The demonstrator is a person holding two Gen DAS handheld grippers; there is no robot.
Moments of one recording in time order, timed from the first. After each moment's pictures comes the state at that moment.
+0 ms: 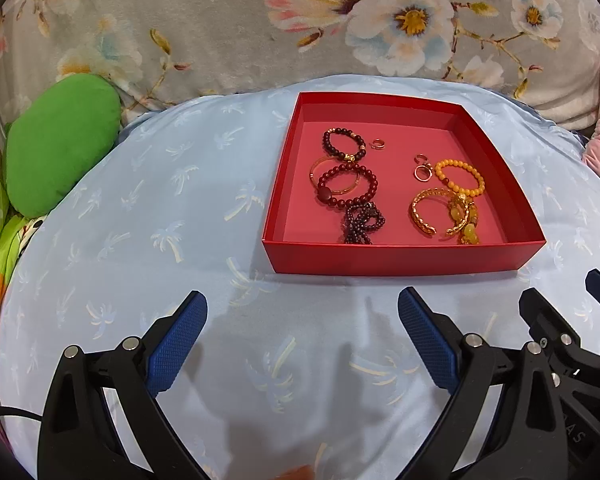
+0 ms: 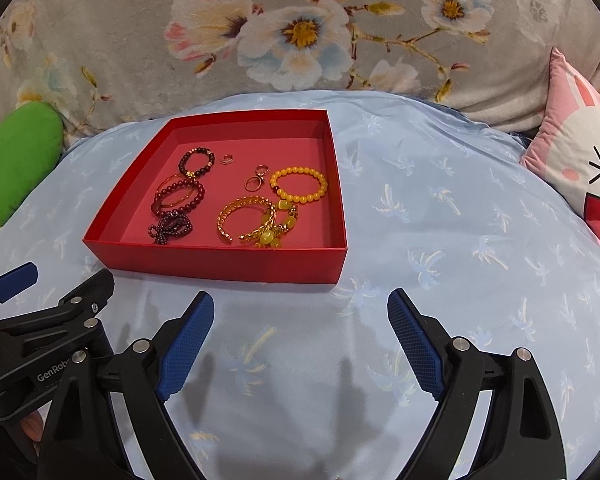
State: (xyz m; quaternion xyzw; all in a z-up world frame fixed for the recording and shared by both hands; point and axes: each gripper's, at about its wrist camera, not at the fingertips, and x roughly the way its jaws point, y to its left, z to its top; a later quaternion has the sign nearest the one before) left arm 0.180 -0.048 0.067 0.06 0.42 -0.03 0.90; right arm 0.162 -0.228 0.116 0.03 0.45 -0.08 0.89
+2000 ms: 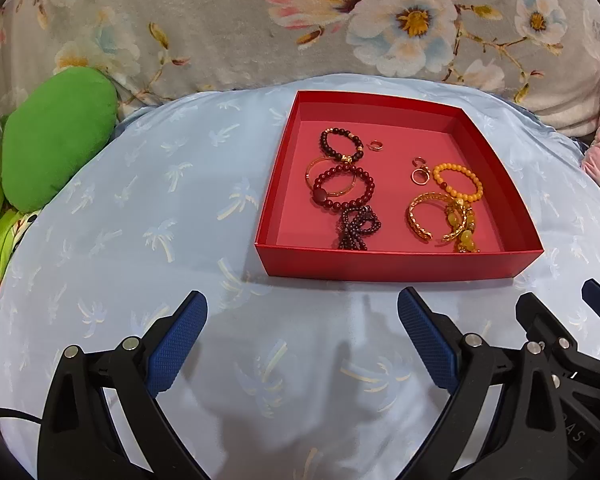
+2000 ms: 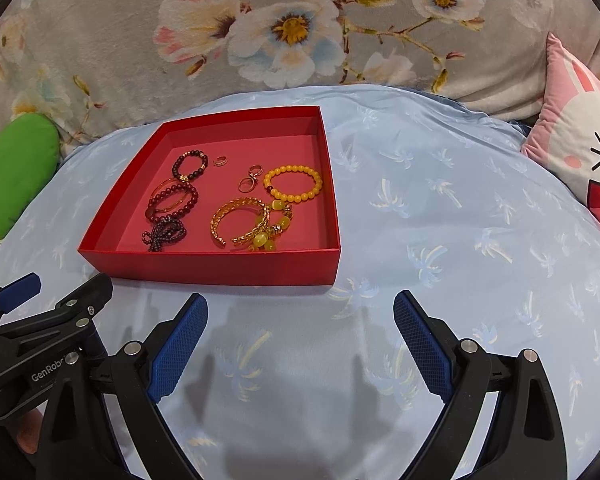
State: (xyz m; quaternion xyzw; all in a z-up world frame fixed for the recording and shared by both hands) left arm 0.187 -0.050 0.064 0.04 0.43 -0.03 0.90; right arm 0.164 -0.239 0.112 0.05 0.45 -0.08 0.89
